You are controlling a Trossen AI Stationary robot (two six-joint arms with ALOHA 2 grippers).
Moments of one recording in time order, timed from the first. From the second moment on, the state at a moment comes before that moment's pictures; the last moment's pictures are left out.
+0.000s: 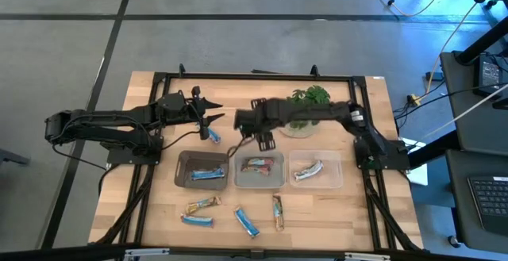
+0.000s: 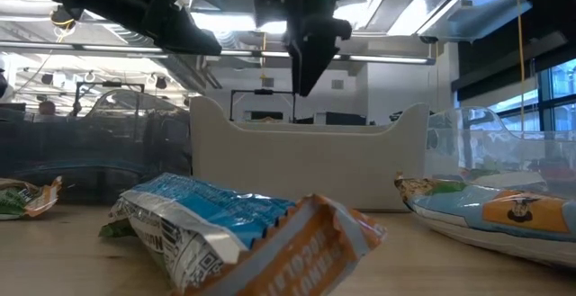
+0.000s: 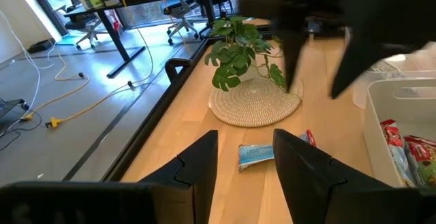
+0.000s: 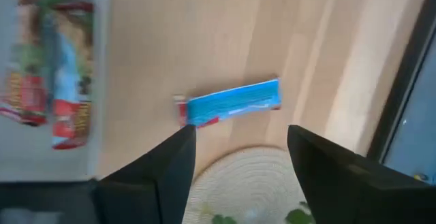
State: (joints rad) left arm 0.26 0.87 0.49 0.09 -0.10 0.17; right arm -0.02 2.16 2.09 -1.29 0.27 -0.27
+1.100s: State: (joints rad) left arm 0.26 0.87 0.49 0.05 -0.11 0.22; right arm -0.28 2.16 1.73 -0.82 0.01 0.16
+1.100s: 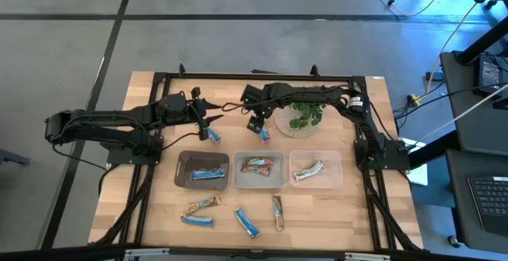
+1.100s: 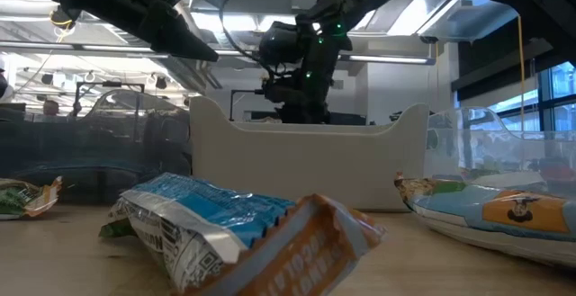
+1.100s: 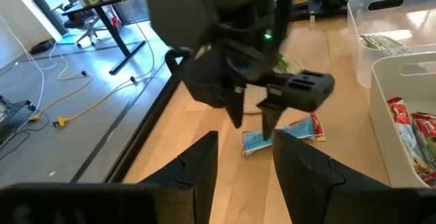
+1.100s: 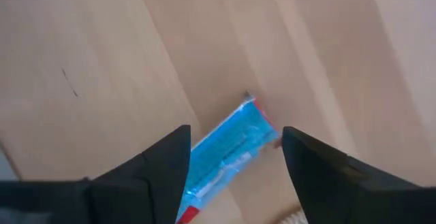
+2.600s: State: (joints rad) left arm 0.26 0.87 0.49 0.05 -0.11 0.22; right arm -0.19 2.16 1.64 -0.75 0.08 0.47
